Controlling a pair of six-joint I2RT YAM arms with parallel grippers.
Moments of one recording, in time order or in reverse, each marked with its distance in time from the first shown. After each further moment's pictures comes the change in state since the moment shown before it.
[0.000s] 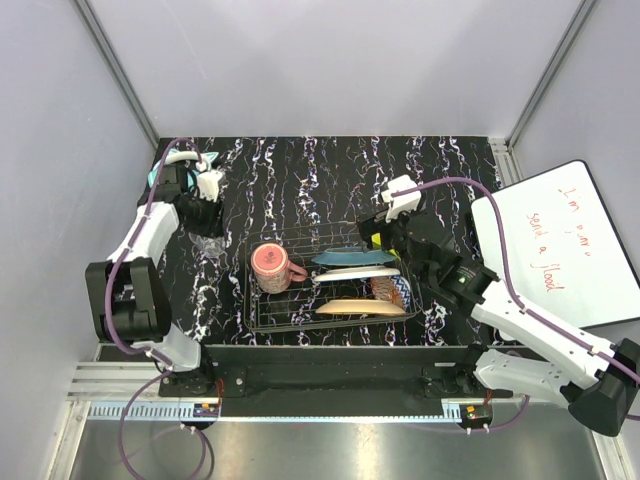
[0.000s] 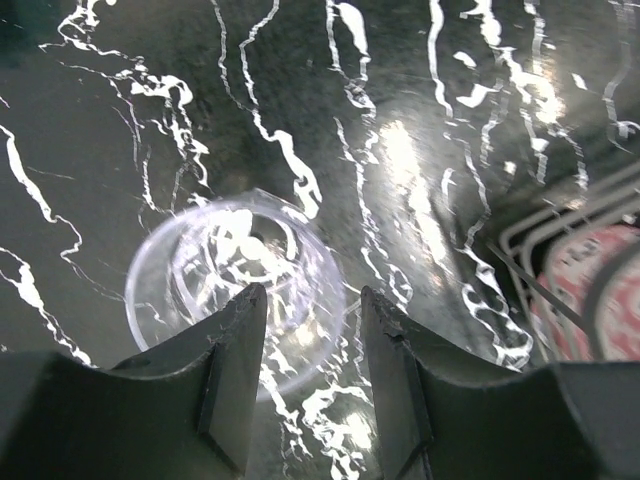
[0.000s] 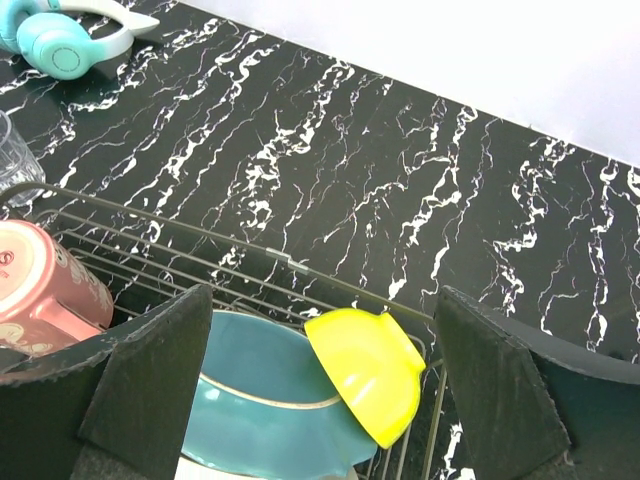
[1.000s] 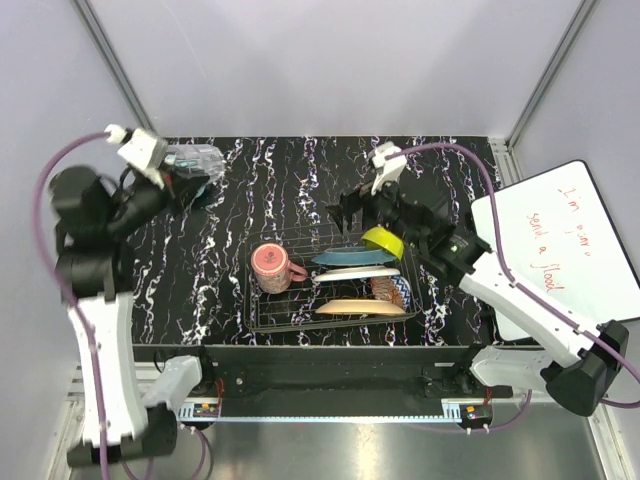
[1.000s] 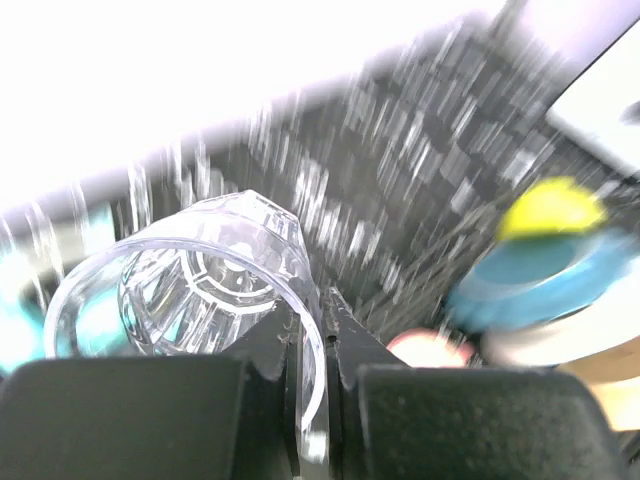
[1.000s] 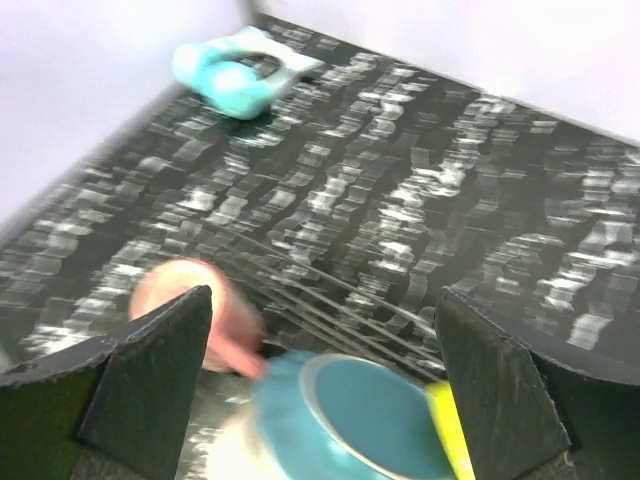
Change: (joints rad) left arm 0.036 -0.566 0.267 0.014 0.415 -0.220; right arm -0.044 0.156 0.239 -0.063 -0.302 0.132
